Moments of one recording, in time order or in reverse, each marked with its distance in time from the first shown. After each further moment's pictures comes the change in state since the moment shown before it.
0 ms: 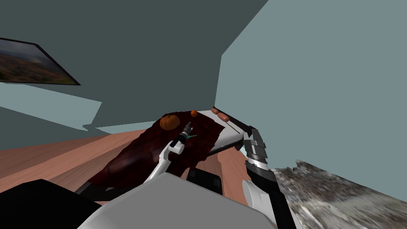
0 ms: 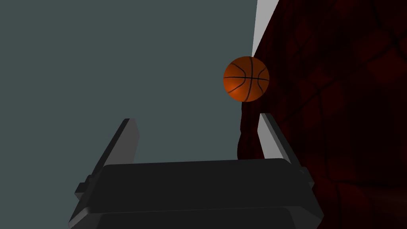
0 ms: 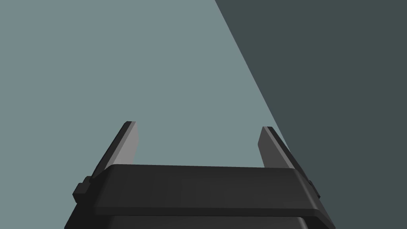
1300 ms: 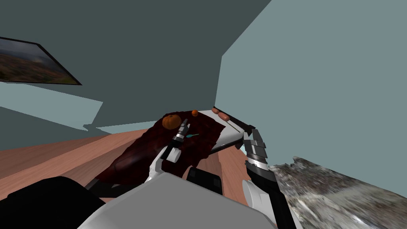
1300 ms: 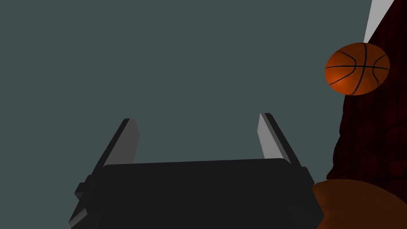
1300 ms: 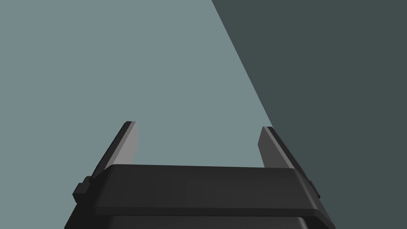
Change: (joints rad) left arm 0.174 -0.035 -0.013 -0.188 -0.102 -0.338 -0.115; right arm 0.000 0.000 0.000 0.000 0.000 0.000 0.000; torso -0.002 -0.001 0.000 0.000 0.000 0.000
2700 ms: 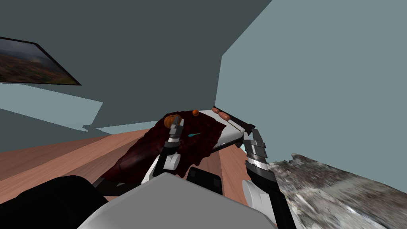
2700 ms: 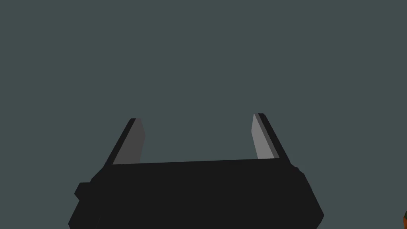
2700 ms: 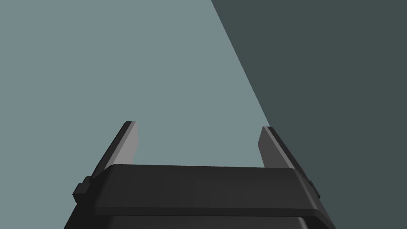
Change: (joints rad) left arm 0.154 -0.190 -0.010 -0.172 -0.100 -0.315 -0.108; right arm 0.000 0.000 0.000 0.000 0.000 0.000 0.000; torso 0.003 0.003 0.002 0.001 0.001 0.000
